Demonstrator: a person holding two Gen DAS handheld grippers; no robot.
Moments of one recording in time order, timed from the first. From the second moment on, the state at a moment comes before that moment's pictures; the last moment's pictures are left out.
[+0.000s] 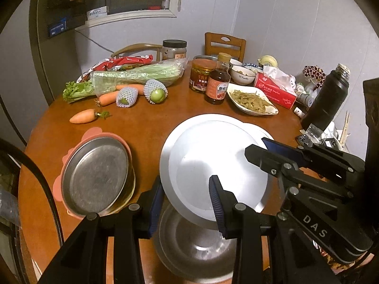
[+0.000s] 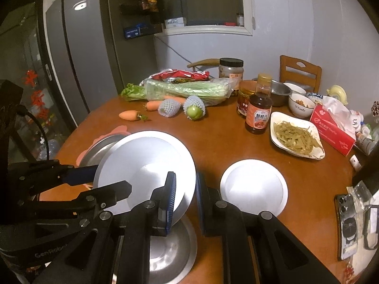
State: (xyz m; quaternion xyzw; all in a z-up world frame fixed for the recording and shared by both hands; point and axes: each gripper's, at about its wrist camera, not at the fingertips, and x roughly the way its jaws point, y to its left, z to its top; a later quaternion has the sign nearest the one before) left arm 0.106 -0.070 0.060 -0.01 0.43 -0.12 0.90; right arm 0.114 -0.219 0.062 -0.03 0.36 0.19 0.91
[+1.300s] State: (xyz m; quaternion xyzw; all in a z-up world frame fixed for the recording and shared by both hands) left arm 0.059 -0.078 0.009 0.00 0.46 -0.11 0.88; right arm 0.050 -0.223 0.013 -0.02 0.38 0.19 0.90
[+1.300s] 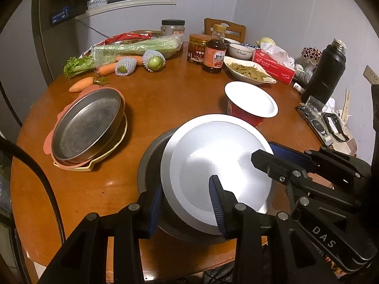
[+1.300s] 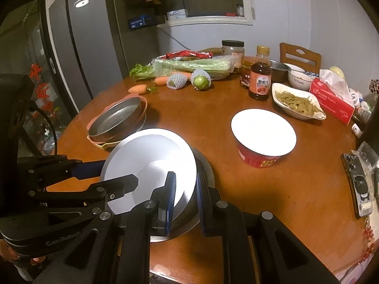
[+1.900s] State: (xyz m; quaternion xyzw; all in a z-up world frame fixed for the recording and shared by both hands) left arm 0.063 -0.080 -0.007 0.01 0.47 -0.11 0.88; right arm 0.056 -0.221 -0.005 -0.03 0.40 0.19 0.90
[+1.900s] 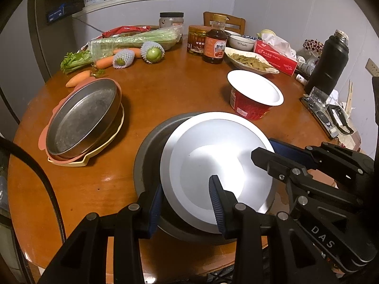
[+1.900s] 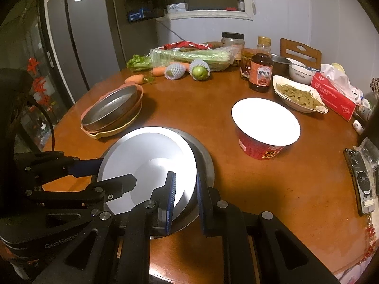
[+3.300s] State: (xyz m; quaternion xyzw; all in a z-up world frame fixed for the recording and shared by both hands) left arm 0.062 -0.069 -0.004 -0.01 0.46 -0.12 0.88; right arm 0.060 -0.209 -0.011 -0.07 0.40 0.17 0.90
